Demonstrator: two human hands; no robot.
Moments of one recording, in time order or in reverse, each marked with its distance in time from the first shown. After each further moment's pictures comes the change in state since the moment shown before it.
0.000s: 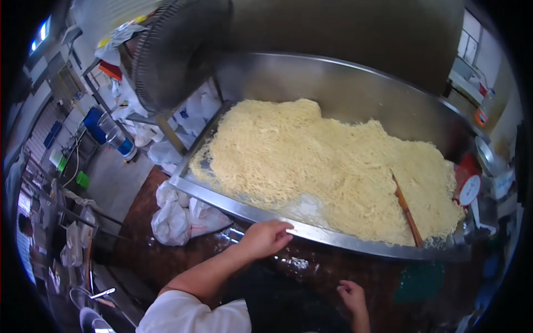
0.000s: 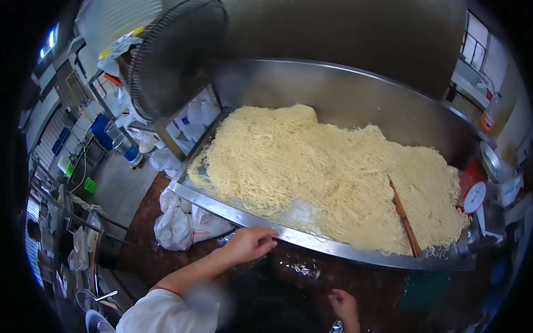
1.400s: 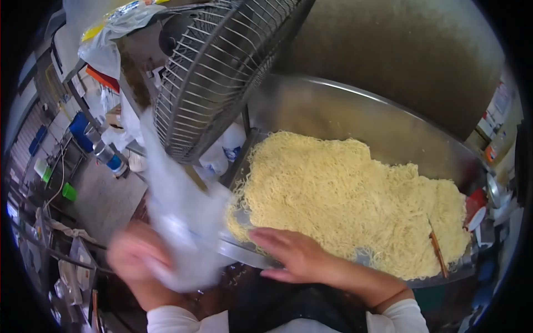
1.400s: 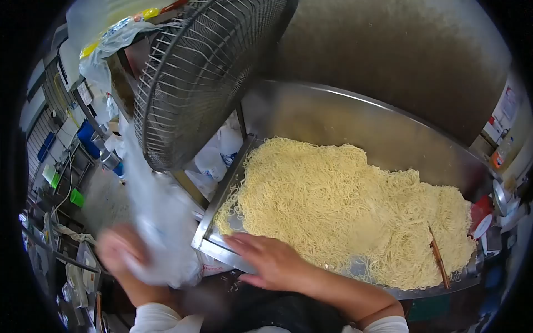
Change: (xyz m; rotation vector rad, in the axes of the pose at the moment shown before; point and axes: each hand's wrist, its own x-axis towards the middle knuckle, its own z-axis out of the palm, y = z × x) left_hand -0.076 -0.222 -0.403 -0.714 0.231 0.393; right_hand 0.167 -0.506 0.228 -0.260 -0.257 -1.326
